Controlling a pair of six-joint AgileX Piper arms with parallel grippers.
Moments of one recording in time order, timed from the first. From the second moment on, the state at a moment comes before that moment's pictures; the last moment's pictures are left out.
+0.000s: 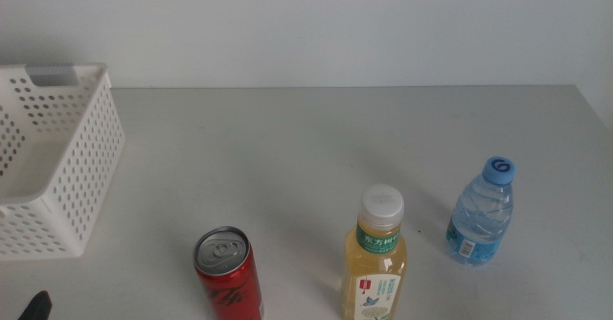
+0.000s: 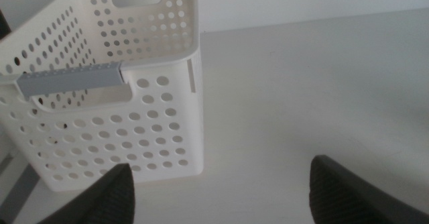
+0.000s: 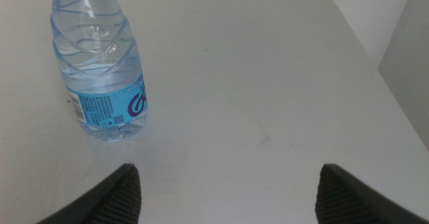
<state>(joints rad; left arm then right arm) -0.01 -0.01 0.03 0.02 0.26 0.04 0.05 -0.01 0.02 -0.10 0.38 0.08</state>
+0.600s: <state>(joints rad) -0.43 0.33 0.03 -0.09 -0.09 0.08 0.05 -0.01 0.02 -0.10 0.38 0.08</state>
